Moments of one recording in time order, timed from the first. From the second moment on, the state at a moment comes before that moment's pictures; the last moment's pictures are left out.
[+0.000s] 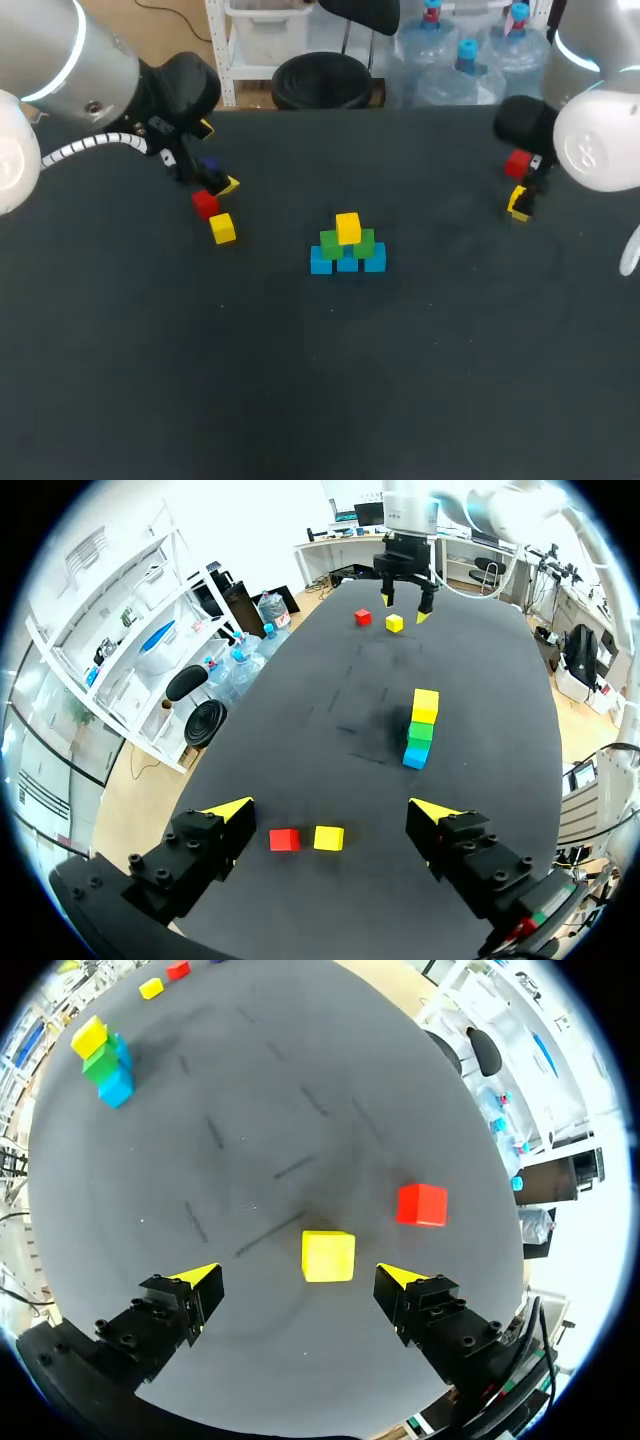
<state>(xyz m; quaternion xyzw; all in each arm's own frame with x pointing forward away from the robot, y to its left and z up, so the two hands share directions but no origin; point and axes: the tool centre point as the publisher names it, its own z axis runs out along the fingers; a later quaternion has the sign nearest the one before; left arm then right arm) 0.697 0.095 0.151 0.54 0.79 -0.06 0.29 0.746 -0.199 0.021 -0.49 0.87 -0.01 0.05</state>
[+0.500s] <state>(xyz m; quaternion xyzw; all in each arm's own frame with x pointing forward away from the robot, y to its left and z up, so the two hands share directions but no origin) 0.697 0.095 0.151 0.54 0.79 -0.06 0.29 0.763 -0.201 0.004 -0.48 0.87 0.00 0.04</state>
